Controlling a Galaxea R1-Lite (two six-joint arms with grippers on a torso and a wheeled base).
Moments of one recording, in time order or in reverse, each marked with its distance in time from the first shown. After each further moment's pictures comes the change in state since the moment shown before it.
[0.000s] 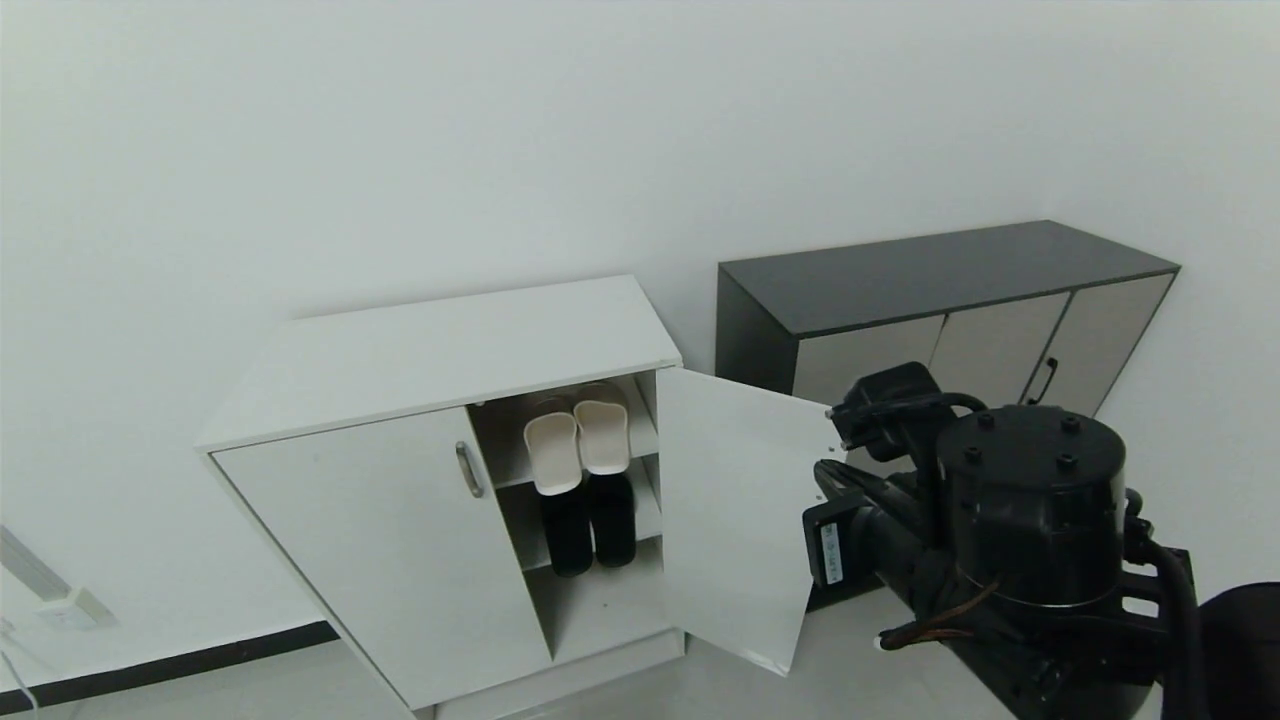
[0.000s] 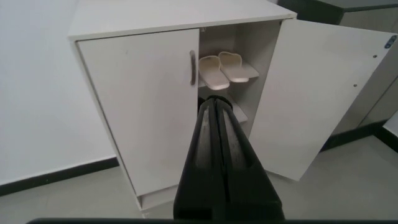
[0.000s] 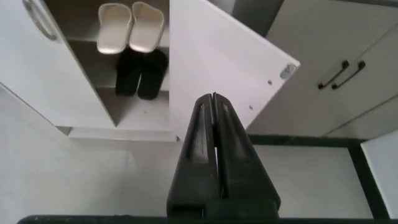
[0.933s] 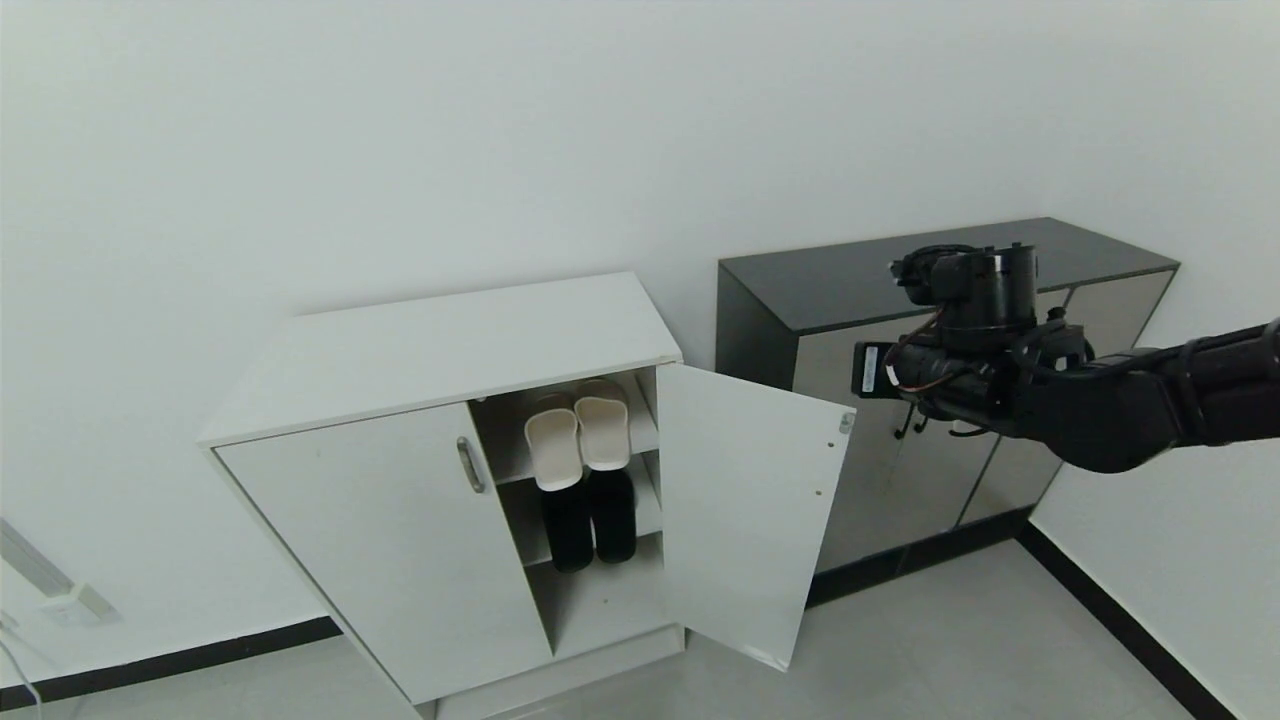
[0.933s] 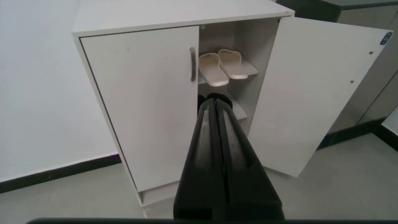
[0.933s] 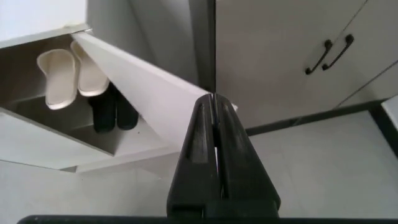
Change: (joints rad) left arm 0.000 0.000 0.000 0.000 0.000 0.001; right arm -0.492 0.266 -0.526 0.291 0.390 0.127
